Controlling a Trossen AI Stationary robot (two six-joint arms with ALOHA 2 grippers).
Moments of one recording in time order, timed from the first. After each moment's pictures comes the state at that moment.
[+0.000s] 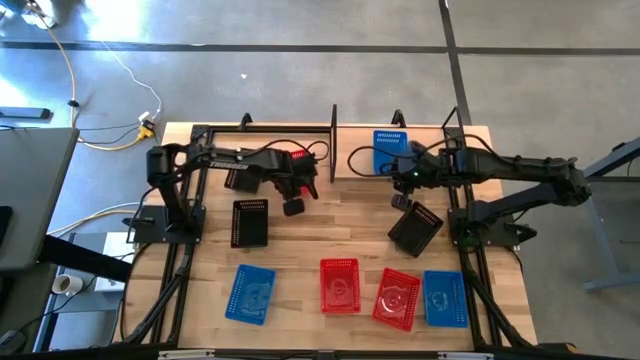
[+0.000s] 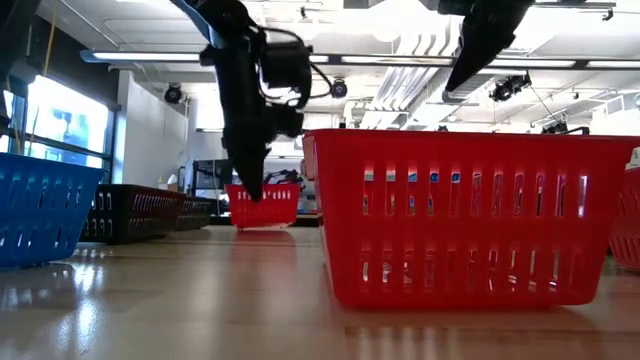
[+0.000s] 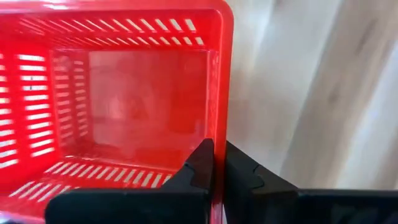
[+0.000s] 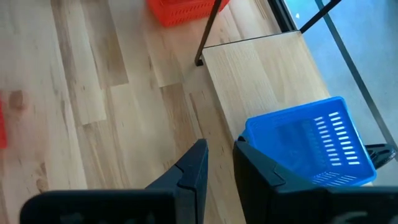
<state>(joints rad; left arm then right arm) 0.37 1.79 1.22 -0.76 -0.07 0.00 -0.09 1.14 1.11 -0.91 0.28 0.05</state>
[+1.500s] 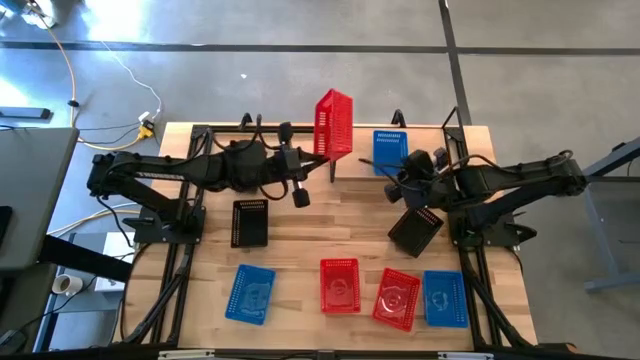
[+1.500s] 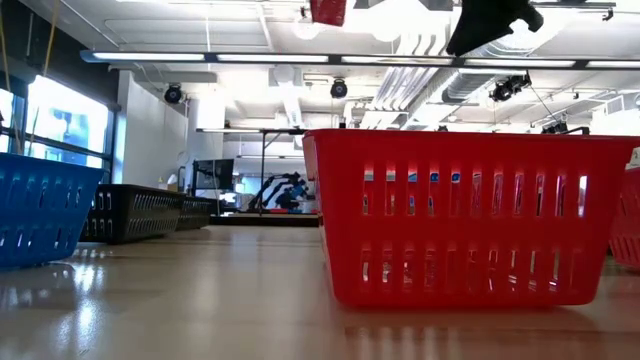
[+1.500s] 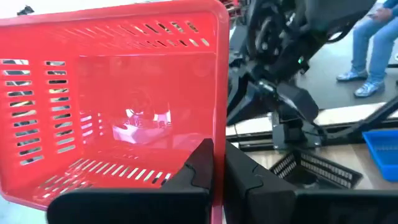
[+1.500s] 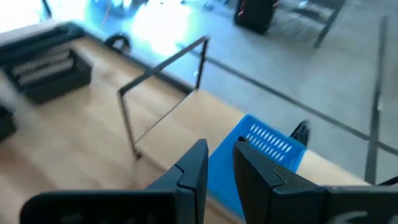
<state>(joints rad) 0.12 1.36 1.22 0.04 -0.32 0.30 0.18 1.12 1.11 -0.92 0.98 0.75</state>
